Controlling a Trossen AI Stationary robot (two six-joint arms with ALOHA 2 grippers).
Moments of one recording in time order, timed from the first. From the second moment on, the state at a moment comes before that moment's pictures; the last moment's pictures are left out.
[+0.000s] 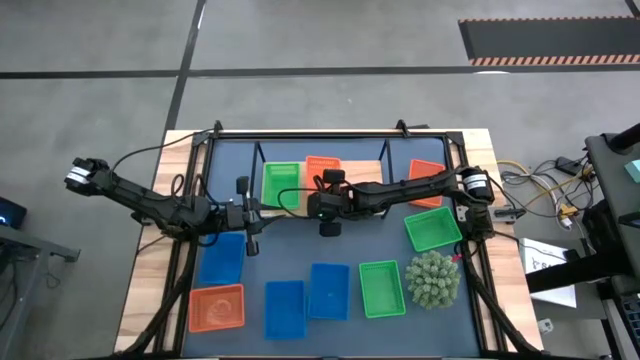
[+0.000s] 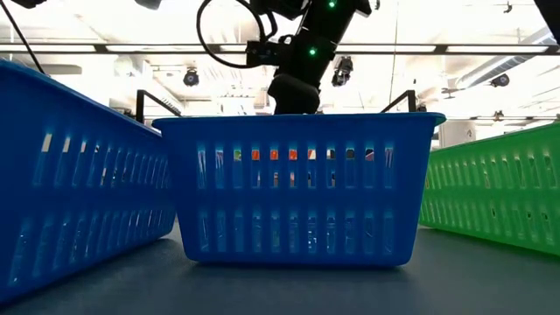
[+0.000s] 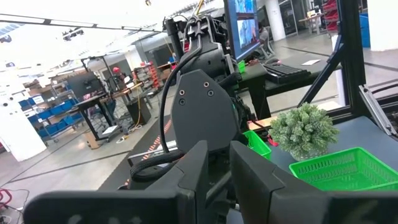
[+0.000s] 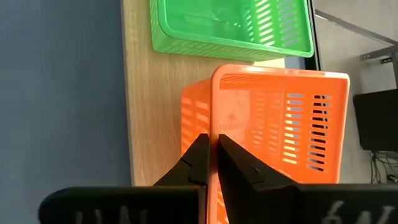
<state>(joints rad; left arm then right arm) -0.33 0.90 0.56 0.45 -0.47 0.35 0.02 1.97 1.58 -0.65 0.46 -0.16</state>
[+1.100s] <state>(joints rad) -0.33 0.90 0.56 0.46 -0.47 0.32 0.03 1.96 1.66 -0.72 0.43 -0.13</state>
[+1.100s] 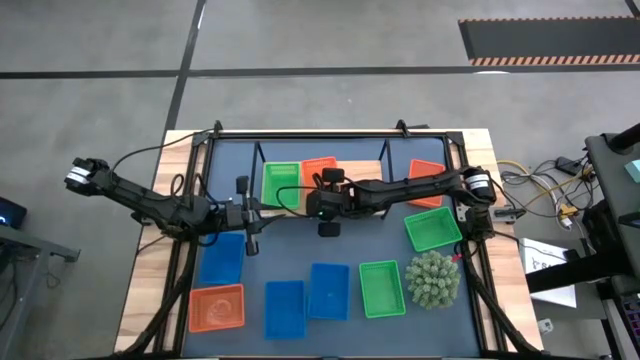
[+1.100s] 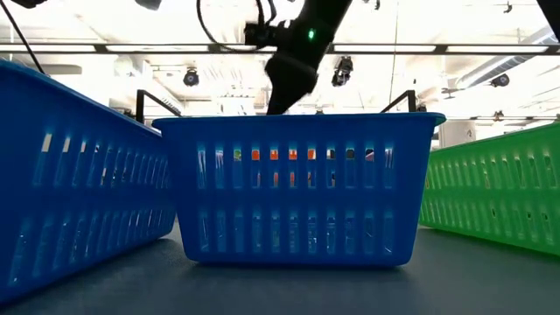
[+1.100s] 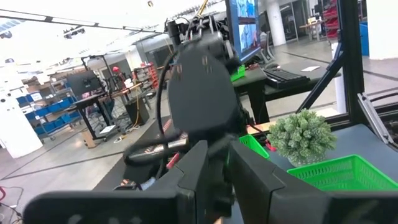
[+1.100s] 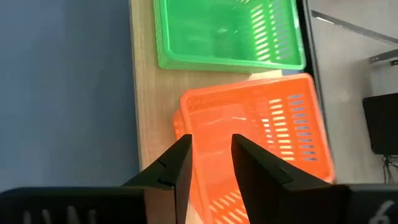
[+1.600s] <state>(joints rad) -0.33 0.90 0.56 0.46 -0.47 0.32 0.15 1.82 1.66 -1.00 0.33 -0.01</state>
